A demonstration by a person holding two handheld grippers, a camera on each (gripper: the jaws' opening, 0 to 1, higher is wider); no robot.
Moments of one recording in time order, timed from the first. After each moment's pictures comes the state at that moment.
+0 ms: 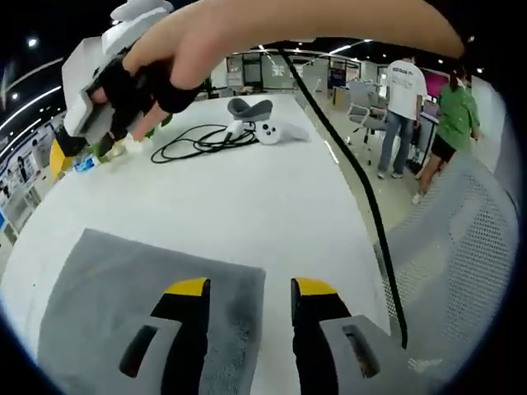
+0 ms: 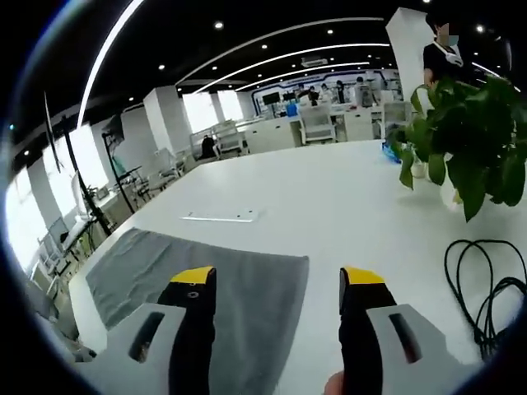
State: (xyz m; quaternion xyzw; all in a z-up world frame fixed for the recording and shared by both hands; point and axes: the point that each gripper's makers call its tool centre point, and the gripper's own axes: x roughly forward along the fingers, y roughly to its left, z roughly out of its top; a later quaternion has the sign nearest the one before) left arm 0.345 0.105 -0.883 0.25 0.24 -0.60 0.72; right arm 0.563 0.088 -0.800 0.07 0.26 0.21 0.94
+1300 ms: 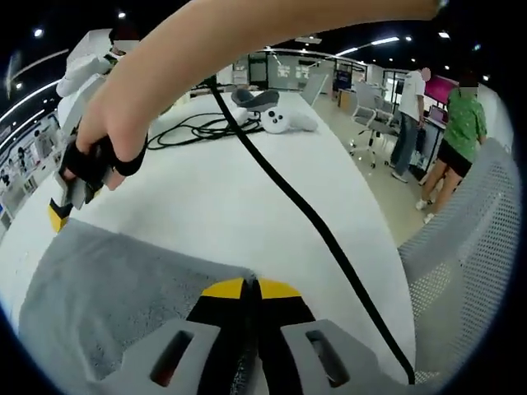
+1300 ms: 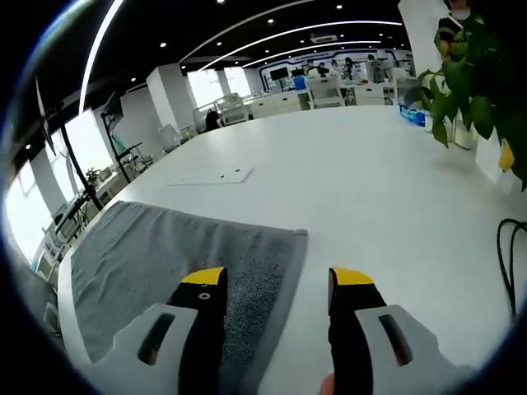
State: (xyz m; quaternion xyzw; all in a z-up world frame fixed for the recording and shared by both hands) left arm 0.355 0.083 -0.916 0.22 0.26 -0.59 0.73; right arm 0.608 0.108 -0.891 0.05 0.31 0.23 0.92
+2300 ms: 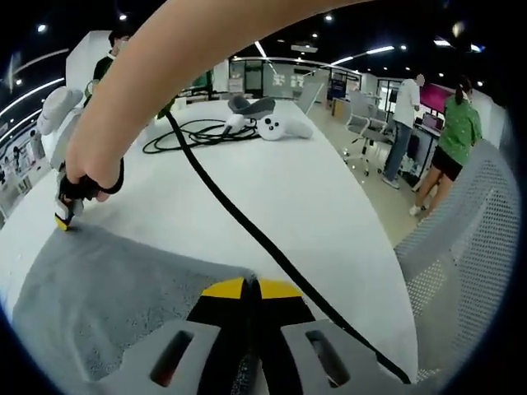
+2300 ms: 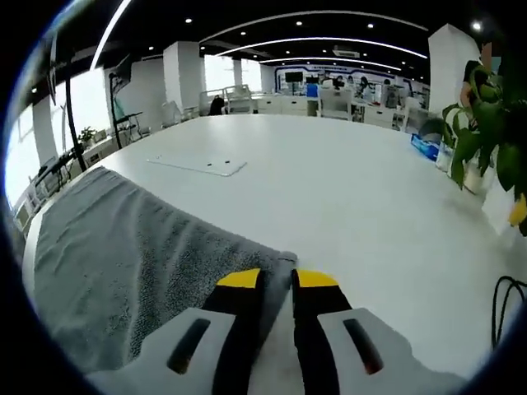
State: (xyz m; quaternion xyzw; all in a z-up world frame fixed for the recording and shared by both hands) left arm 0.353 0.083 -0.914 0.21 0.24 -0.61 0.73; right arm 0.651 0.112 -0.914 -0.06 0.28 0.24 0.93
